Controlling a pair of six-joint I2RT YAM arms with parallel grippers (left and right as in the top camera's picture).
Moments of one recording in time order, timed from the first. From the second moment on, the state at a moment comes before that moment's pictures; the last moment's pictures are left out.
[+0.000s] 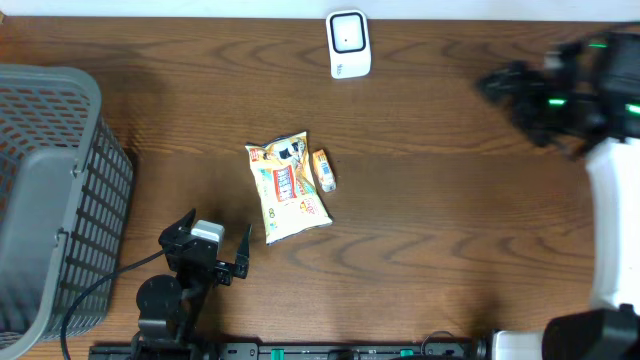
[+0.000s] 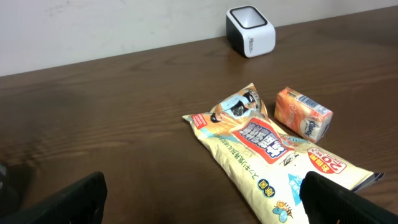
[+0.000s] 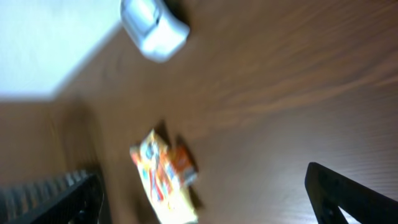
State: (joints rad) left arm -0.08 0.01 0.11 -0.36 0.18 0.12; right arm -0.12 1.56 1.54 -0.97 -0.52 0.47
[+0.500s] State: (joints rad) left arm -0.08 0.01 0.11 -0.36 0.18 0.12; right arm 0.49 2.02 1.54 -0.74 -0.40 0.49
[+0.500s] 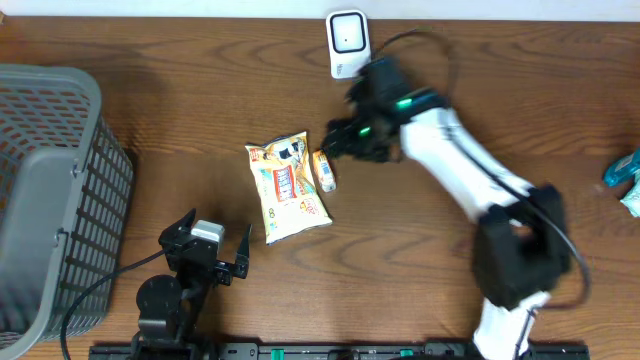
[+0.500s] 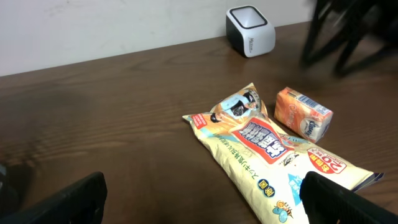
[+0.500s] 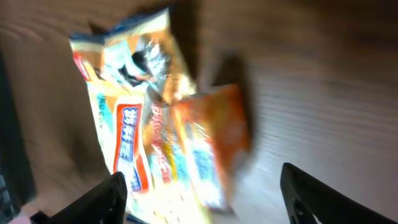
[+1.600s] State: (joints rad) left arm -0.08 0.01 0.11 -0.36 0.18 0.12; right arm 0.55 1.78 1.49 -0.94 -0.30 1.47
